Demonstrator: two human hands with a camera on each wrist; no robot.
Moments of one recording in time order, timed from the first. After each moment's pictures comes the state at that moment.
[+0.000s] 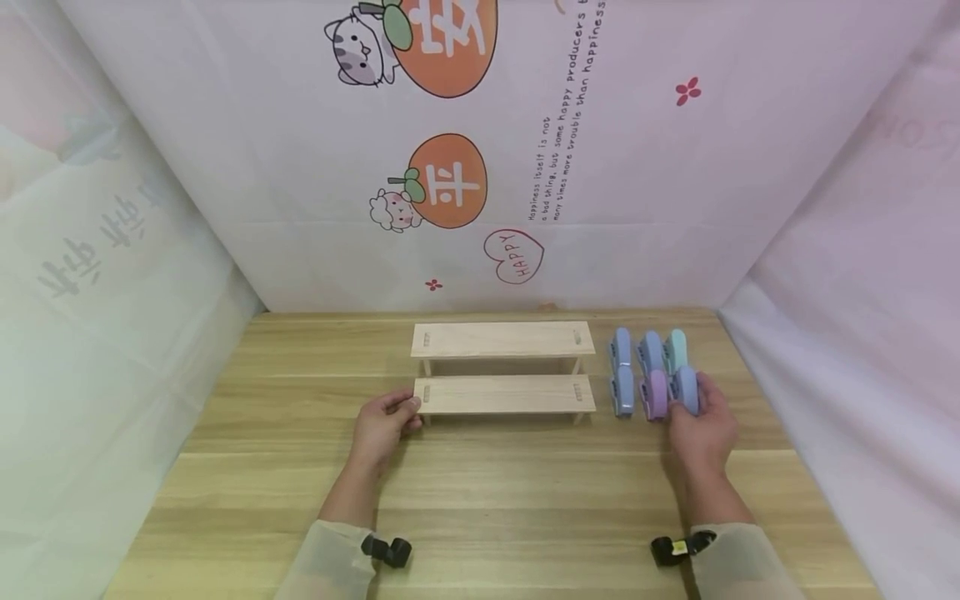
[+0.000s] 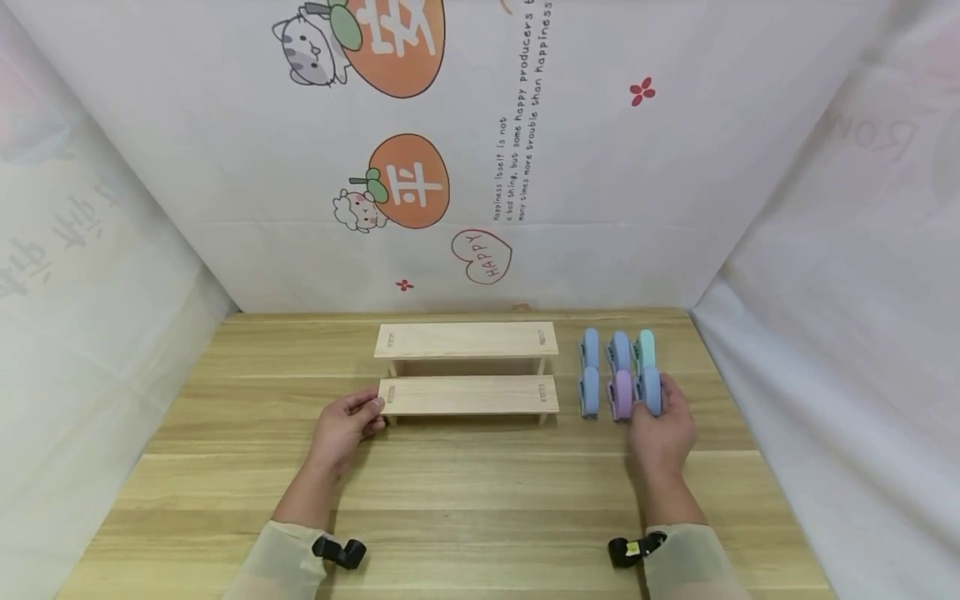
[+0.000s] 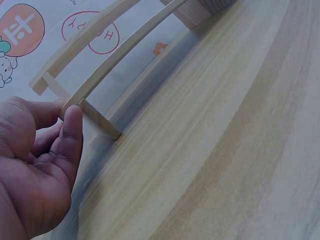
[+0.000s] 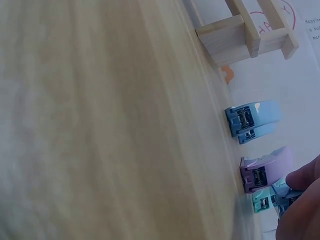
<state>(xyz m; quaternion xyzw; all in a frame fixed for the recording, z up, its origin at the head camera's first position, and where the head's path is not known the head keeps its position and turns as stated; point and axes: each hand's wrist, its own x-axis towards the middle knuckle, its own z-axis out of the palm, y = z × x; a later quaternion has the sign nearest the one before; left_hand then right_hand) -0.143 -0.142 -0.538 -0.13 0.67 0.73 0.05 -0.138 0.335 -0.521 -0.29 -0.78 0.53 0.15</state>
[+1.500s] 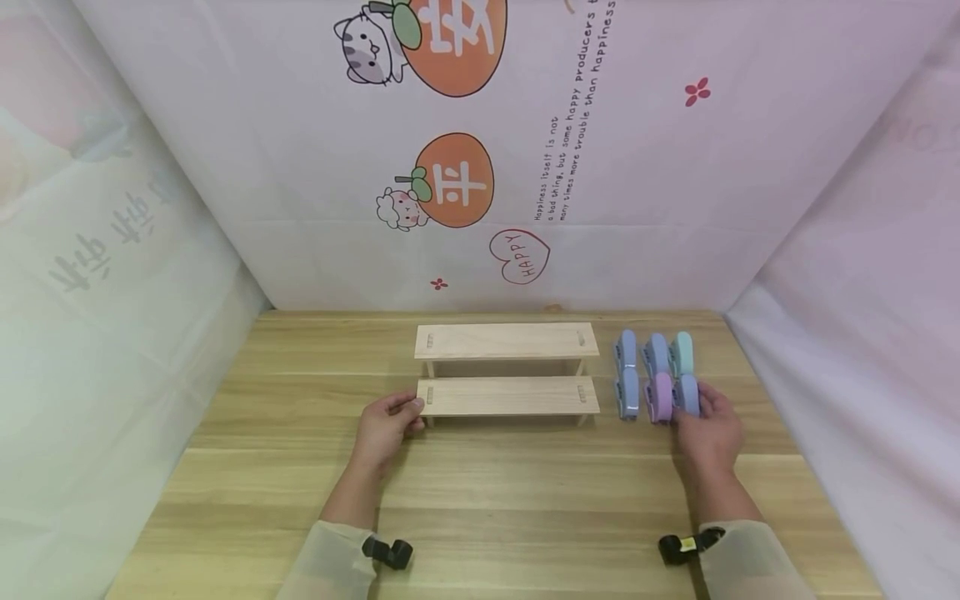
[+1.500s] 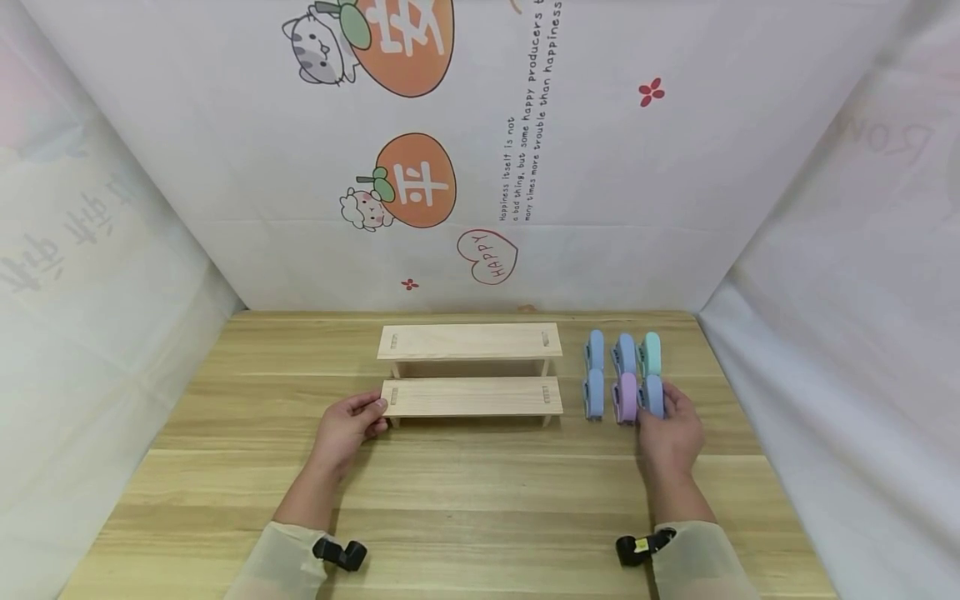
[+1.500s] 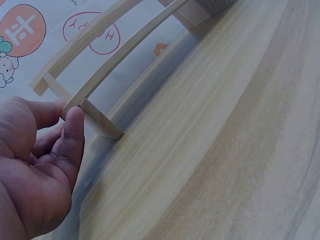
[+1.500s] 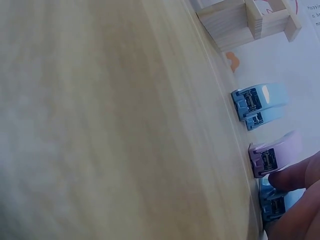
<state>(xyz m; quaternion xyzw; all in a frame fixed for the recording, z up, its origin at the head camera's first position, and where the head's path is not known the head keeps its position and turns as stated) -0.138 -0.144 -0.541 -0.11 0.70 0.71 0.05 -0.147 0.354 -0.537 -0.30 -0.80 0.52 0.07</state>
